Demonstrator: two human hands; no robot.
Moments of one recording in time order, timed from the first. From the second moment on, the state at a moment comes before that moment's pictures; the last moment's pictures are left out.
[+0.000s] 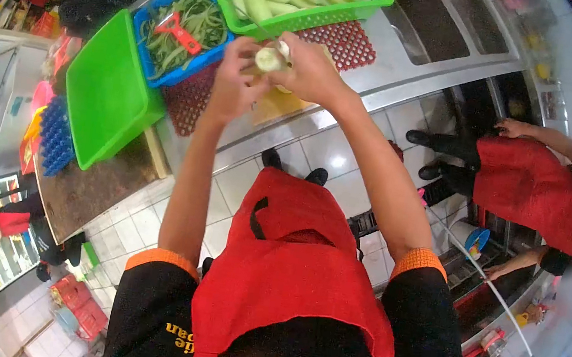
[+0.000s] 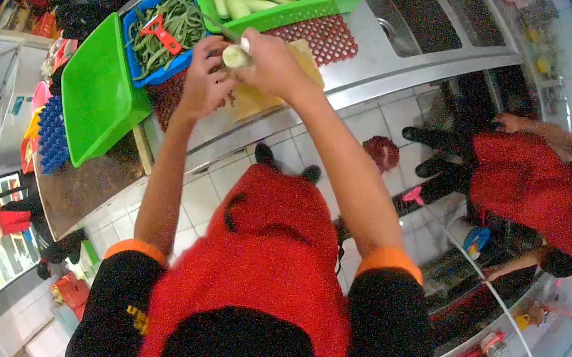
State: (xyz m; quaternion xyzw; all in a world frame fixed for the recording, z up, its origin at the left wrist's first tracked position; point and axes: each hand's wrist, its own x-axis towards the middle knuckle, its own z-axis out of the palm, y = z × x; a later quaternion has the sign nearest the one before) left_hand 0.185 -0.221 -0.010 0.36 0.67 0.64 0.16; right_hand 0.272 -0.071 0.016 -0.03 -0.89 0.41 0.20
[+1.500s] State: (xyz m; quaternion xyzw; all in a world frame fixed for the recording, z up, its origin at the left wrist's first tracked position) left_hand 0.172 -0.217 0.014 0.43 0.60 0.65 0.17; right_hand 0.281 -0.116 -0.007 -0.31 -0.74 0.51 0.32
